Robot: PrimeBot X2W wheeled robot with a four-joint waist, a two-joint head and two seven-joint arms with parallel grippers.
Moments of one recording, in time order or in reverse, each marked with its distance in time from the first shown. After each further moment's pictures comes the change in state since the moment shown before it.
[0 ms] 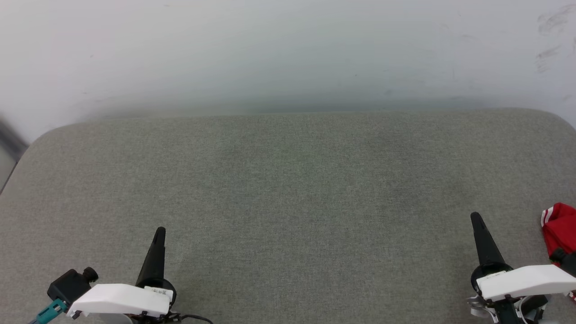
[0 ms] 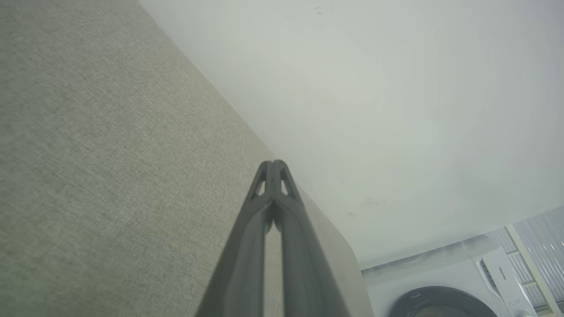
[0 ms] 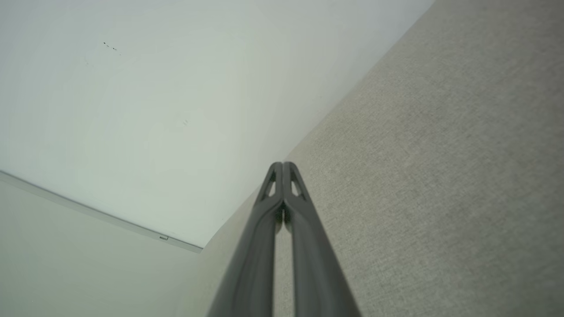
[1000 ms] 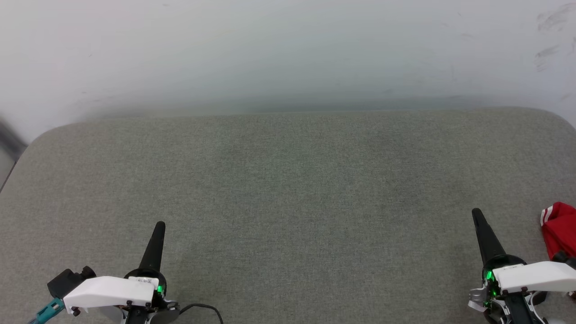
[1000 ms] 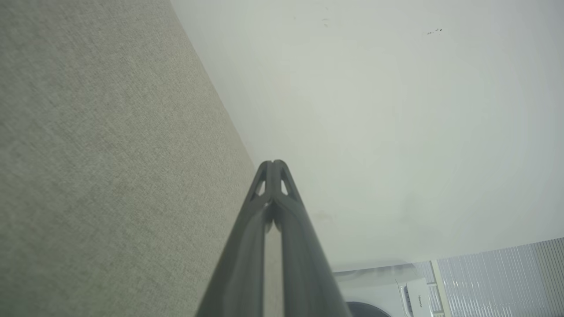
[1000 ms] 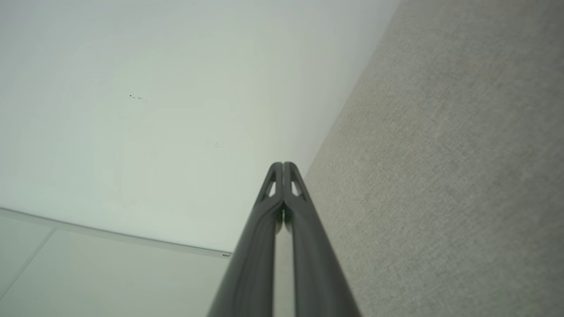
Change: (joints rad) left arm -0.044 -0.013 0.033 0.042 -0.276 0.000 0.079; right arm -0.030 0.003 -0.023 0.030 0.306 0.000 0.063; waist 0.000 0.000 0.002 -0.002
